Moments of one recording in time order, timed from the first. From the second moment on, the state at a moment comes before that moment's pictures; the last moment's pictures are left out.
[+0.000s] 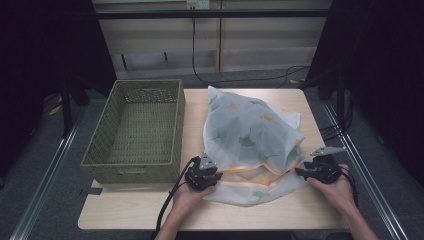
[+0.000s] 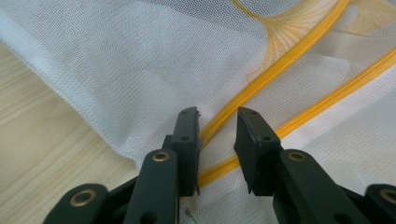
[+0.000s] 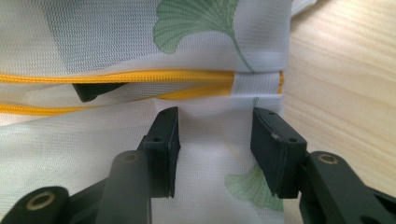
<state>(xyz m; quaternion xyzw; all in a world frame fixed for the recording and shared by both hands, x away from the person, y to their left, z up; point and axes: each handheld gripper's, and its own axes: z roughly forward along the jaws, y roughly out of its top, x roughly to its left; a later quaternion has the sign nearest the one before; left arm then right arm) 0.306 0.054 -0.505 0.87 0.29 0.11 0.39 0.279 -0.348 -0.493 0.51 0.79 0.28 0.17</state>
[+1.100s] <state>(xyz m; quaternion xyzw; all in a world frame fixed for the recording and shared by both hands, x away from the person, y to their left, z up) 0.304 0.056 -0.507 0.86 0.29 0.11 0.40 0.287 -0.358 -0.483 0.52 0.76 0.34 0.16</state>
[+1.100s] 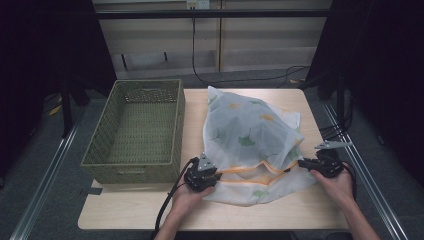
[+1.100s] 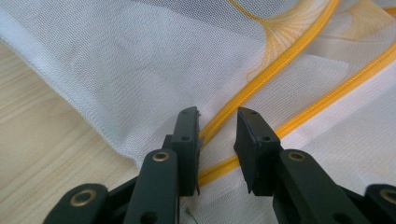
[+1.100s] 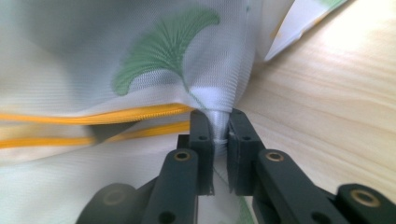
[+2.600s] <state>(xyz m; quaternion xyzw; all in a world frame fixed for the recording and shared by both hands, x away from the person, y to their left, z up) 0.292 0.075 -0.478 0.84 0.28 0.11 0.45 0.210 -0.319 -0.424 0.44 0.77 0.43 0.17</state>
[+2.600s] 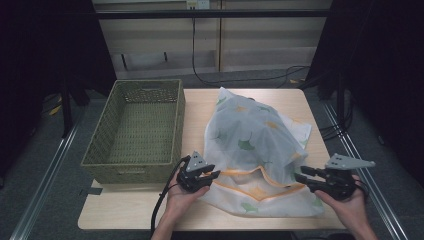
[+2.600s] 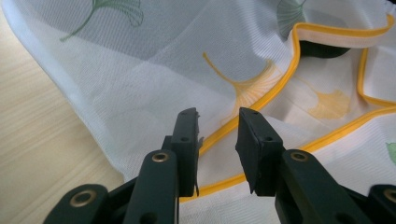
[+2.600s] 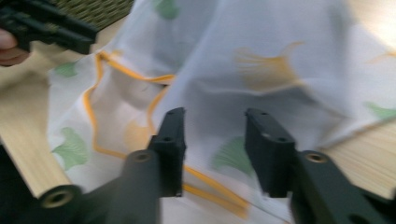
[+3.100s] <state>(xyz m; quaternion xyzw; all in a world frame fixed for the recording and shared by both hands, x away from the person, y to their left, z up) 0.287 0.078 -0.489 0.84 0.29 0.09 0.45 0.284 -0.237 -0.463 0.40 0.84 0.33 0.15</state>
